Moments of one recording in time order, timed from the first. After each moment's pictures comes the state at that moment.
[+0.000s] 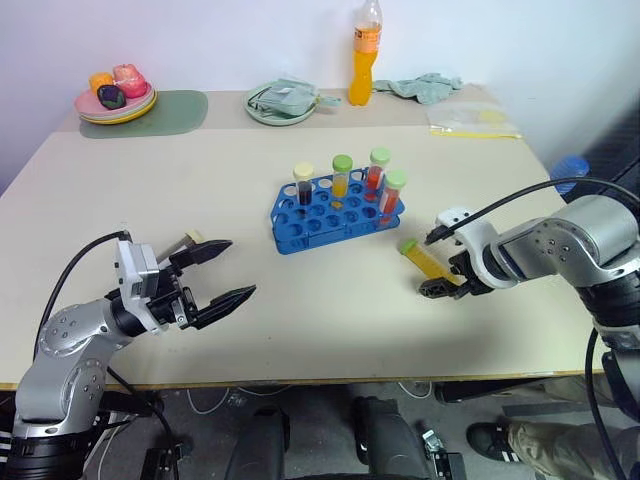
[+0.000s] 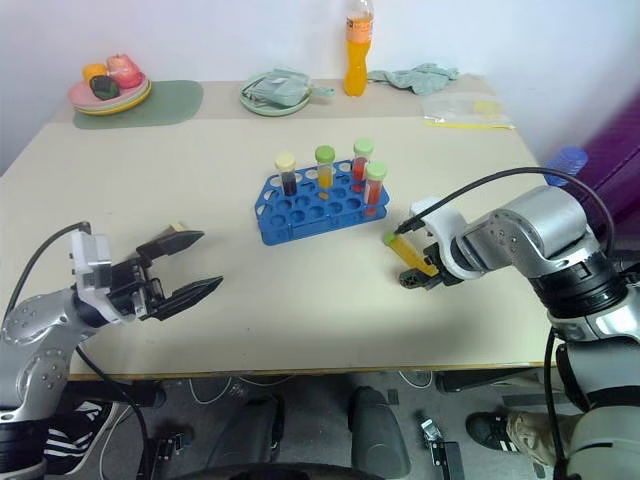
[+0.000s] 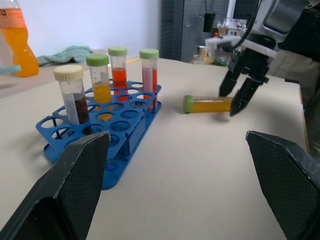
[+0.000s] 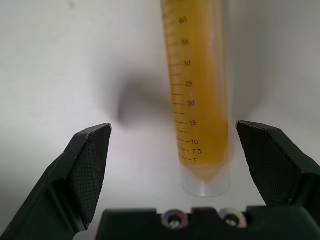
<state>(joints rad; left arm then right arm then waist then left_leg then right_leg) 0.02 0.61 0.28 -0.30 -0.66 0.20 -1.06 -0.86 -0.92 0.38 -0.05 0.91 1.61 0.20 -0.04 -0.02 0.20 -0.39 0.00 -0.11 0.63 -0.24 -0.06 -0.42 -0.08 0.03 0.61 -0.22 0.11</state>
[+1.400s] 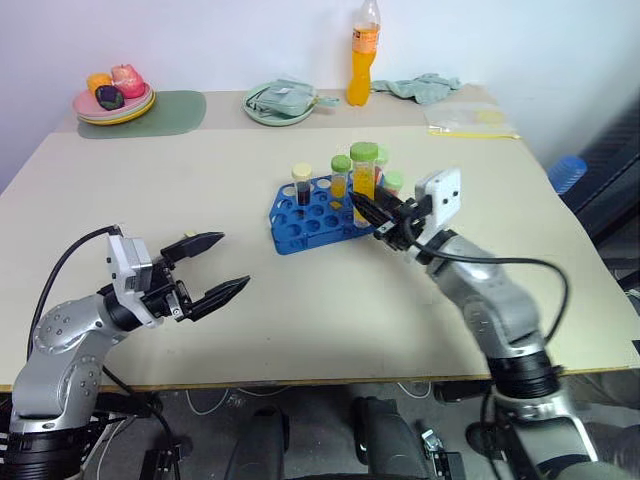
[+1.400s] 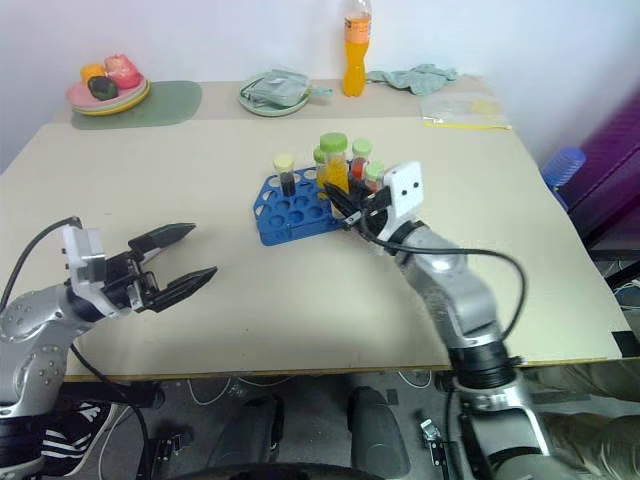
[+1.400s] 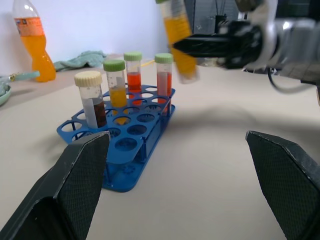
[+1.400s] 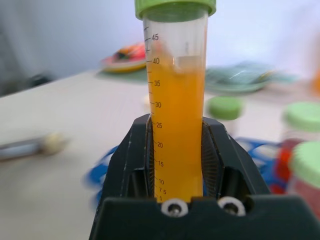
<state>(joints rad) -0.01 0.63 0.30 -0.26 -0.66 0.17 -1.05 -0.45 -0.29 0.14 -0.12 0.34 0.25 0.29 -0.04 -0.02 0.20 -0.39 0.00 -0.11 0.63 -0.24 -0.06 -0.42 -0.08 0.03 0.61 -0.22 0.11</state>
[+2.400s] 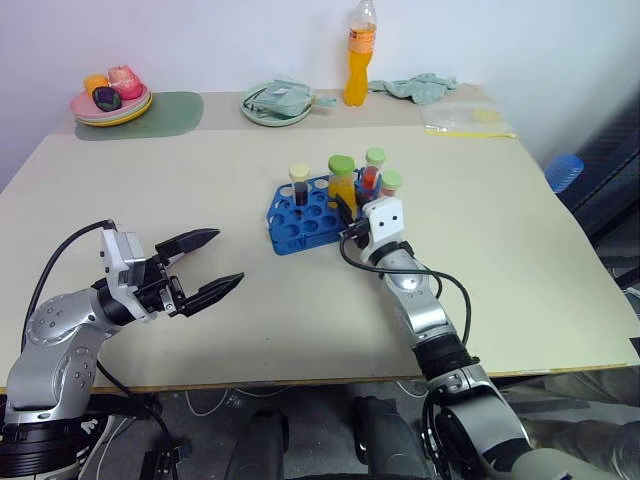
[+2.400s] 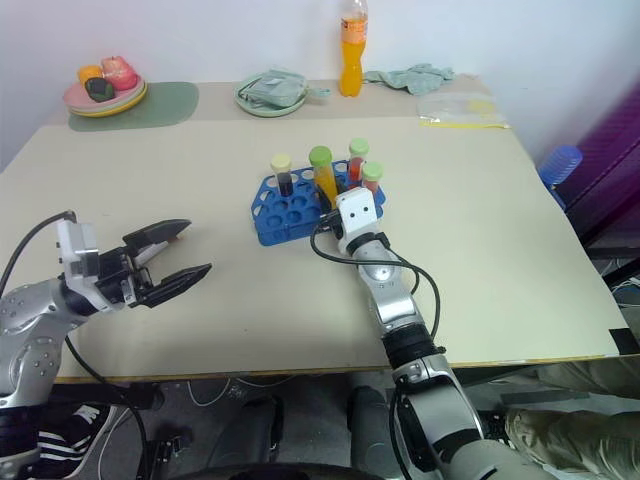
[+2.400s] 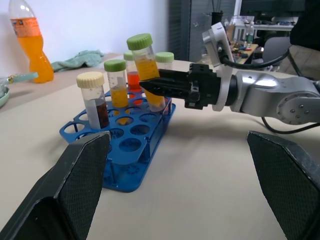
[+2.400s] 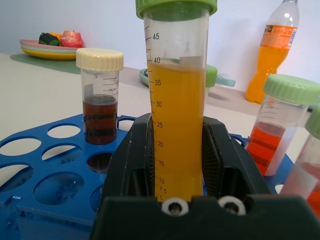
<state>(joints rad) -0.04 0.65 0.30 -0.22 -0.66 0.17 -1.08 -0.56 -0.05 0.13 0.44 -0.02 -0.22 0.16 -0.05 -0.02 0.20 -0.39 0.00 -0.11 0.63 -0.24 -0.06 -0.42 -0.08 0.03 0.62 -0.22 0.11</state>
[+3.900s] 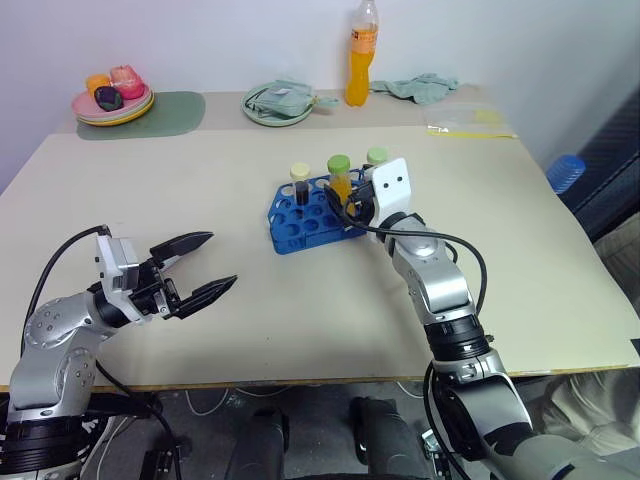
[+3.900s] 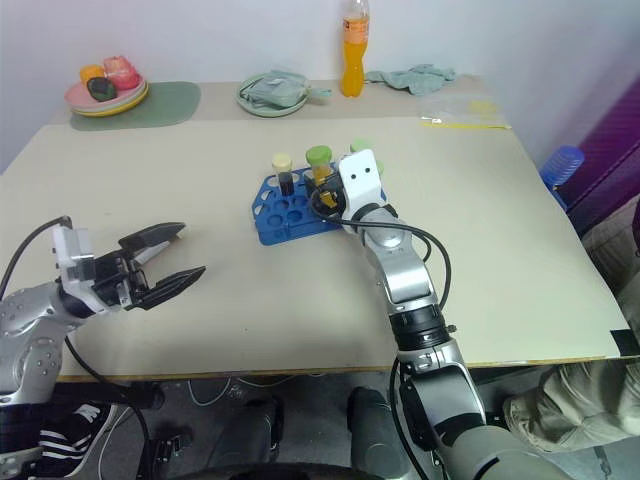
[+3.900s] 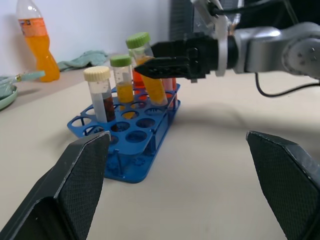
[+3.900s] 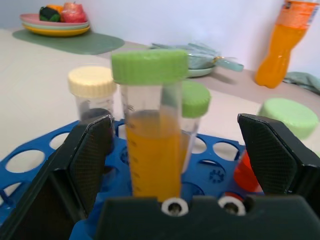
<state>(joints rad) -0.04 0.64 0.31 -0.13 -0.64 0.08 -1.14 -0.64 -0.09 0.09 0.08 0.00 0.41 0.25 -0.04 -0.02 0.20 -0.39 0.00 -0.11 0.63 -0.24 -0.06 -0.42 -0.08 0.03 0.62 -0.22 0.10</state>
